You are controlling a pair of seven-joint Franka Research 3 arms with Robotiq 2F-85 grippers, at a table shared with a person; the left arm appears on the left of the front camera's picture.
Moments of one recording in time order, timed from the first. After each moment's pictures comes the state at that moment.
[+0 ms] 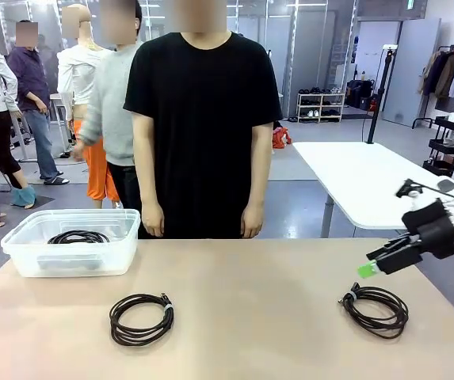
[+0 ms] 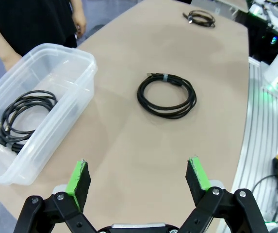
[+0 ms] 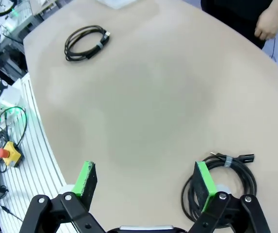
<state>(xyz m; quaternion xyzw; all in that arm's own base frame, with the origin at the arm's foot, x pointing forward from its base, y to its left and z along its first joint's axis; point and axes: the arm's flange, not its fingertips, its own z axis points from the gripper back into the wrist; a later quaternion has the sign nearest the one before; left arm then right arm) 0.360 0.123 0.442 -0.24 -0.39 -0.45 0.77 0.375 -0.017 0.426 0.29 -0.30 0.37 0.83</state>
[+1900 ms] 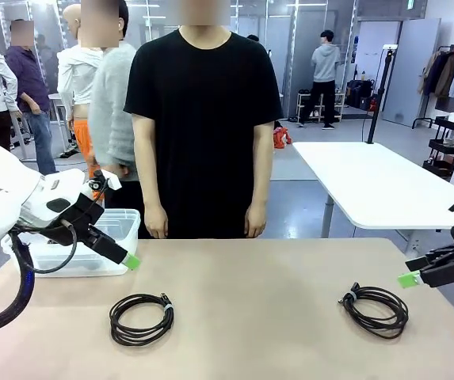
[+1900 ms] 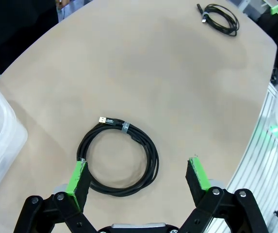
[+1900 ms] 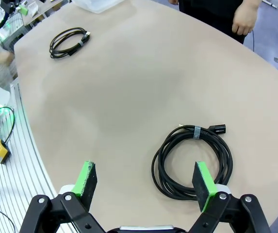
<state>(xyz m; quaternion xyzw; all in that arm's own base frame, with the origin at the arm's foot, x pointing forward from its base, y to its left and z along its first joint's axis) 0.389 -0.159 0.454 -0.19 -0.29 -0.38 0.86 0.363 -0.086 0.399 0.28 -0.33 0.35 0.83</state>
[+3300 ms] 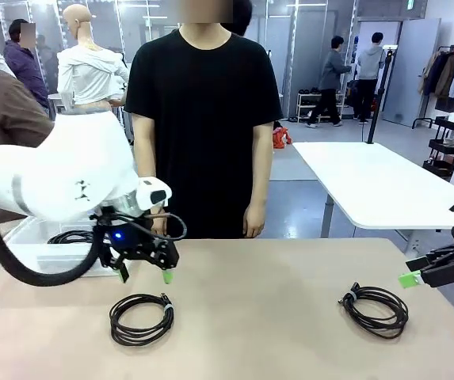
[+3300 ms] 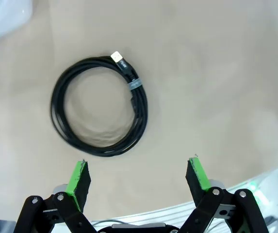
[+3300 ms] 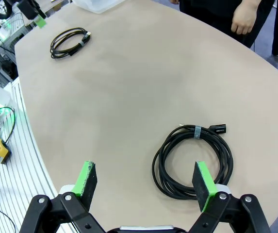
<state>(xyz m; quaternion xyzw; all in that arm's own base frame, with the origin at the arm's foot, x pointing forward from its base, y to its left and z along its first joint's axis) 0.415 -0.275 0.434 -0.06 -0.07 -0.06 0.99 0.363 -0.086 0.400 0.28 -0.33 0.35 0.83</state>
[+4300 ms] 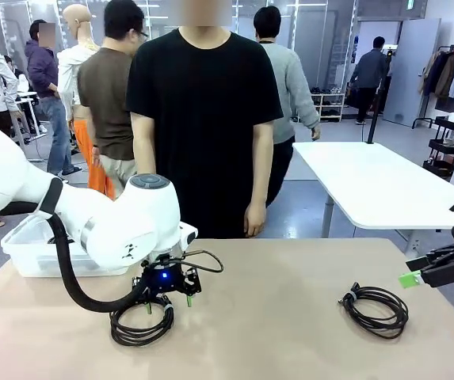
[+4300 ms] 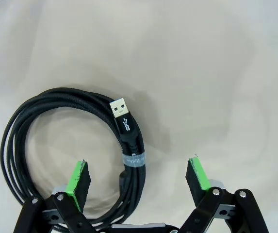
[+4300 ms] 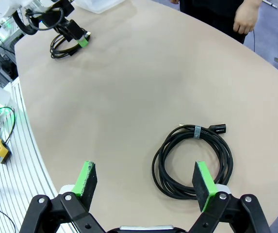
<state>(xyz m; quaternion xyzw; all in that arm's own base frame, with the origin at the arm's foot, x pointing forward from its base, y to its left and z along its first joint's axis) 0.462 -0.317 0.316 -0.01 -0.09 0.10 0.99 0.363 -0.086 0.400 0.28 -0.33 0.35 0.83</state>
